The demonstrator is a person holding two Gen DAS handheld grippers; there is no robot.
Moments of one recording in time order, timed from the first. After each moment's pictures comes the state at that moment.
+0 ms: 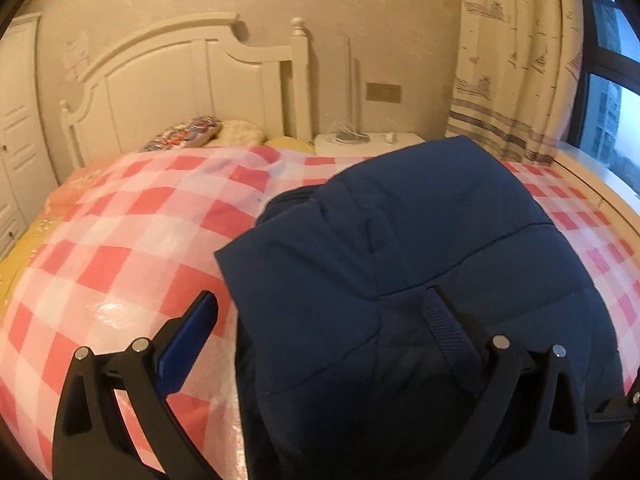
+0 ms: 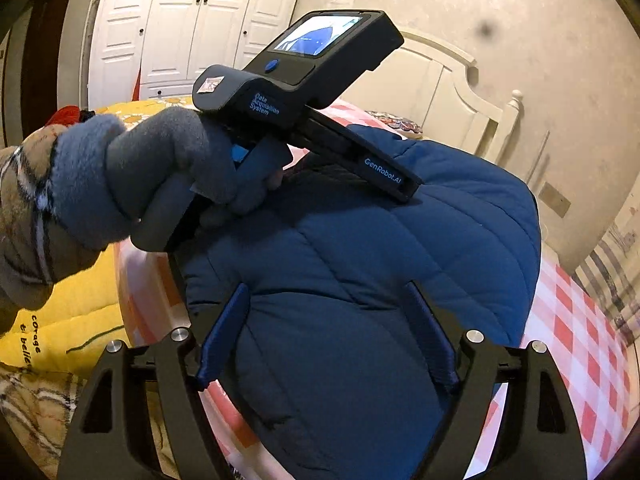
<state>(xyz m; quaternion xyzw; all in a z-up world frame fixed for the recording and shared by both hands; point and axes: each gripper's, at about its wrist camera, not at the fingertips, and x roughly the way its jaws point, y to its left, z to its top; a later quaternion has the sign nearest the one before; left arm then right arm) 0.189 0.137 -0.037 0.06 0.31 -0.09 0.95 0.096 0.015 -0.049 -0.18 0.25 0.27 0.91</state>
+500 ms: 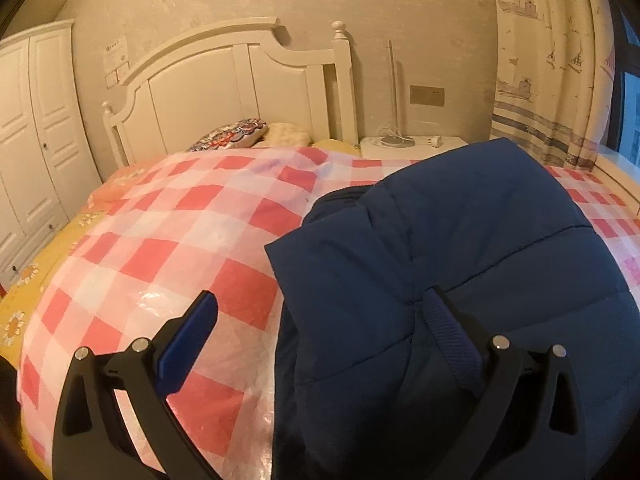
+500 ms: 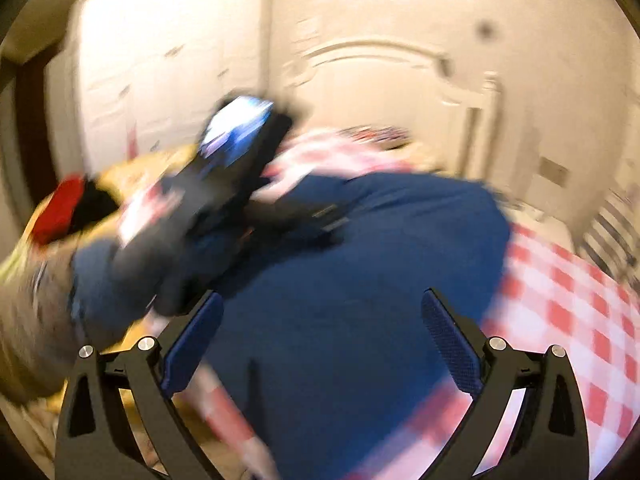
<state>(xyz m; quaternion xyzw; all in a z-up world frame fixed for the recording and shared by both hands) 0.182 0.139 -0.035 0.08 0.30 -0.01 0.95 0.136 -0.063 0.035 -0.04 0.25 0.24 0.94</state>
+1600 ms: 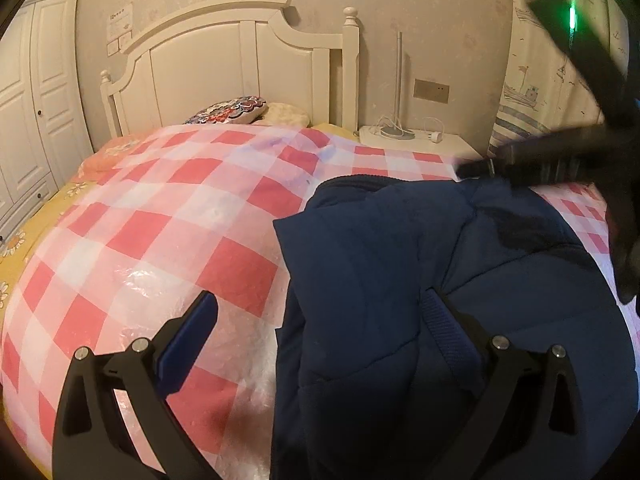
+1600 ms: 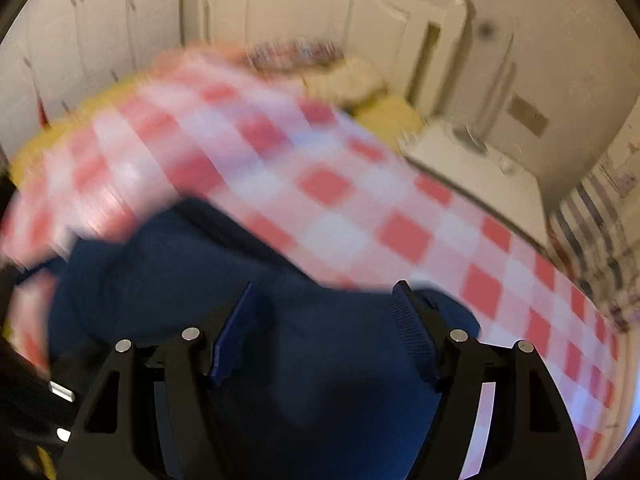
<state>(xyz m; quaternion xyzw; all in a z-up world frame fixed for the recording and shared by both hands) 0.195 0.158 -0.041 0.03 0.33 -0.02 0.94 0.370 -0.002 0.026 -0.10 0.39 0.19 0.89</state>
